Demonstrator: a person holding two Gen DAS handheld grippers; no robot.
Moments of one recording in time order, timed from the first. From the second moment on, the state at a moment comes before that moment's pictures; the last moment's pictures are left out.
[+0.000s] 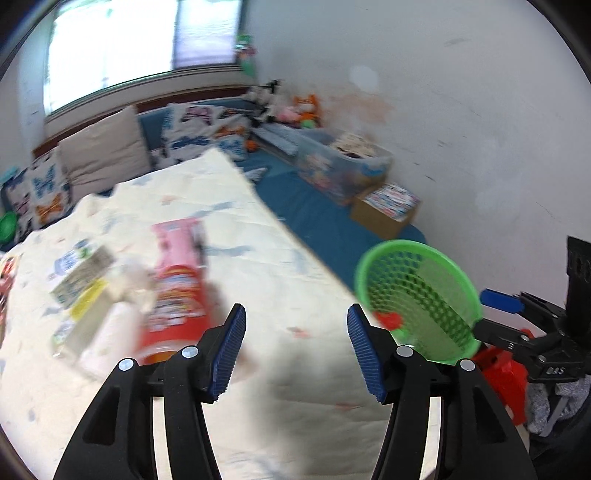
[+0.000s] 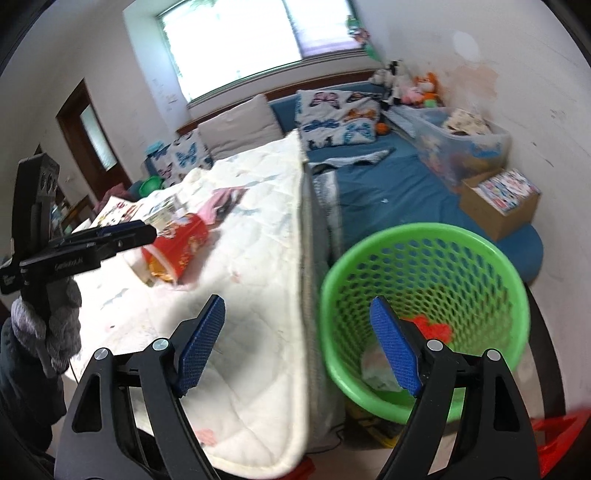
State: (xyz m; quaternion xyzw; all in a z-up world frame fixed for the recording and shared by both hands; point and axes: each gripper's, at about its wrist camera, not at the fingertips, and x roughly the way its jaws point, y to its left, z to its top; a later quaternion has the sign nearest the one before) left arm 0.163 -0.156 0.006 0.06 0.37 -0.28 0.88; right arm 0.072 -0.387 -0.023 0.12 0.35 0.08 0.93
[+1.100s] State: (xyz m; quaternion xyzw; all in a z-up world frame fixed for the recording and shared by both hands) left arm 0.259 -0.036 -0.040 0.01 0.47 -0.21 0.86; right arm 0.154 -0.279 -0.023 0.07 0.40 0.16 0.90
